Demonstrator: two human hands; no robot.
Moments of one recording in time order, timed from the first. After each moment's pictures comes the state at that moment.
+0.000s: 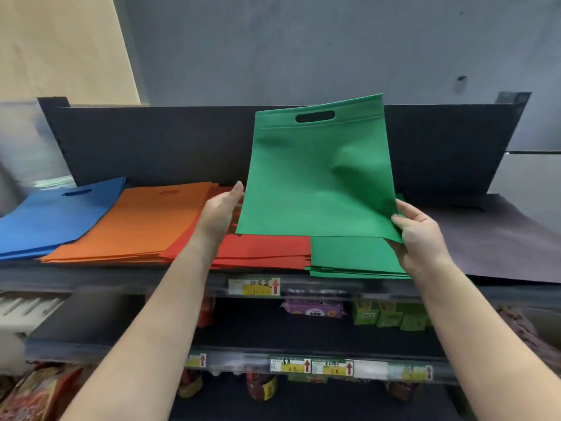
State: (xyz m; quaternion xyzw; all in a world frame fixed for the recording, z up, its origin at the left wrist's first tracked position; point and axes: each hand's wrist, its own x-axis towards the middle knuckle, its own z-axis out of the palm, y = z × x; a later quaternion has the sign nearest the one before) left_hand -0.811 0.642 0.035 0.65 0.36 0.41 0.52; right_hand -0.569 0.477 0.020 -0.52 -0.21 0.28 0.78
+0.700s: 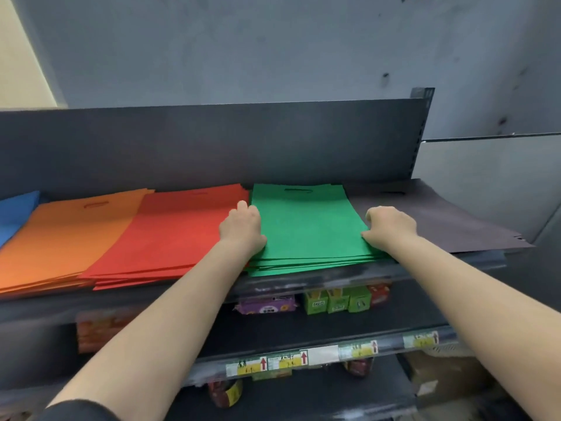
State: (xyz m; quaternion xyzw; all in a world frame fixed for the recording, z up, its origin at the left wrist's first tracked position) left_hand -0.679 0.602 0.010 0.90 0.41 0.13 -0.02; right_hand -0.476 0.435 0.010 -0.92 -0.37 -0.08 0.08
